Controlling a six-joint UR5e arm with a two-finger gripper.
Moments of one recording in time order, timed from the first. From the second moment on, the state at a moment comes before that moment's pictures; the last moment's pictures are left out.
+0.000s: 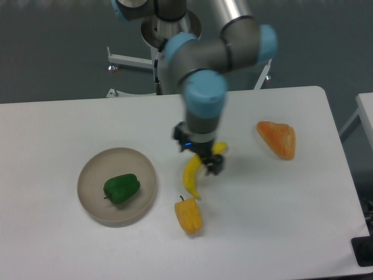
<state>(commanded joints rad) 2.03 -2.03 -1.39 -1.33 1.48 0.95</state>
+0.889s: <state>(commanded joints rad) 1.93 -2.16 -1.39 -1.22 1.38 0.88</state>
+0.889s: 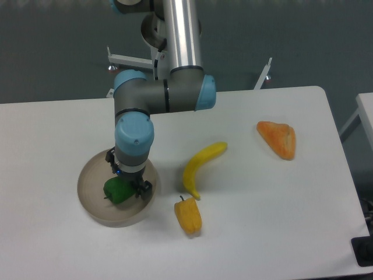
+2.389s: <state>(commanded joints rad) 2.42 -1.95 -1.41 -1.23 1.37 1.01</state>
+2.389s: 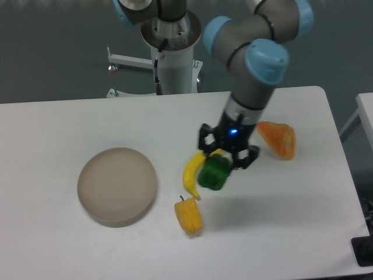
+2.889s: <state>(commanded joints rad) 2.44 -2.01 -1.37 -1.29 1.60 1.39</state>
